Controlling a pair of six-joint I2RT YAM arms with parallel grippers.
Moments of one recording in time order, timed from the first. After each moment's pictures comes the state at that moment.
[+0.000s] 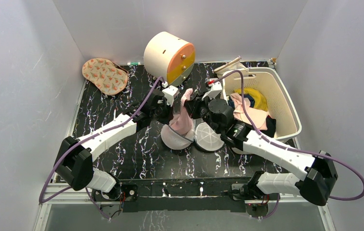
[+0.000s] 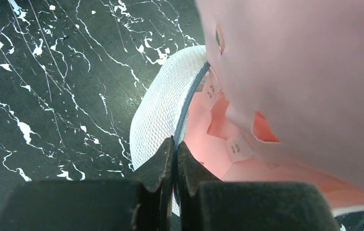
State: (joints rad) left arm -0.66 1.42 1.02 -0.32 0.08 -0.10; right arm 0.86 1.16 0.90 0.13 0.29 0.50
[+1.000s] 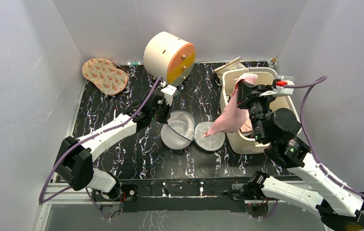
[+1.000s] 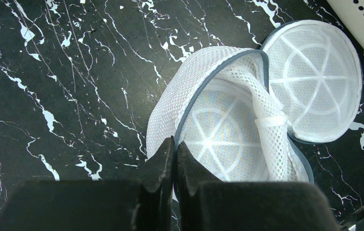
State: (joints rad) left arm -0.66 1.42 1.02 -0.34 -0.02 -0.10; right arm 0.86 0.75 1.06 -0.06 0.71 0.20
